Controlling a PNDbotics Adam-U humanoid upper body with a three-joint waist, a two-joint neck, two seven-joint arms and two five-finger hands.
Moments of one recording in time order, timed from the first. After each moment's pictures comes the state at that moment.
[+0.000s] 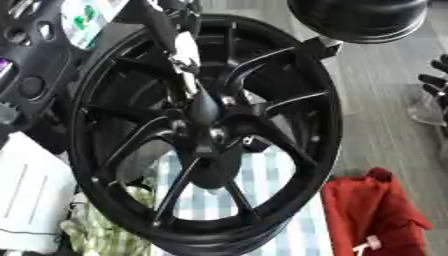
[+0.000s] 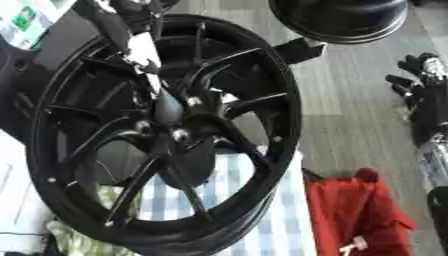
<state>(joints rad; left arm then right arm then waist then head) -1.40 0.35 -0.56 -1.03 -0.73 -0.09 -0.91 -0.27 -0.50 -0.19 -1.51 -0.48 -0.03 -0.19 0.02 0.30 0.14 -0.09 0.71</state>
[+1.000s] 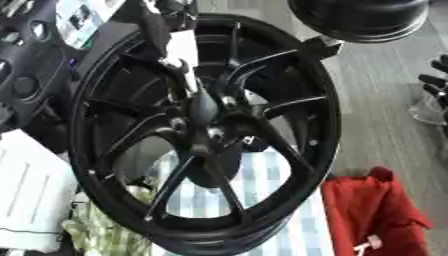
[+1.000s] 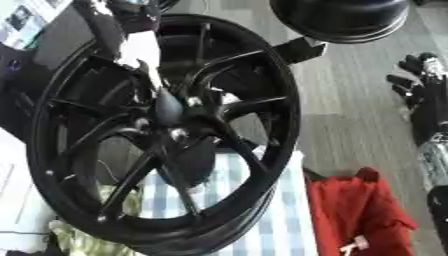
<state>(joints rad) -1.40 0.37 -0.59 -1.06 -0.71 -0.09 -0.91 -0.26 -0.51 -0.19 -1.51 -0.47 -0.03 -0.19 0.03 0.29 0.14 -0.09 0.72</state>
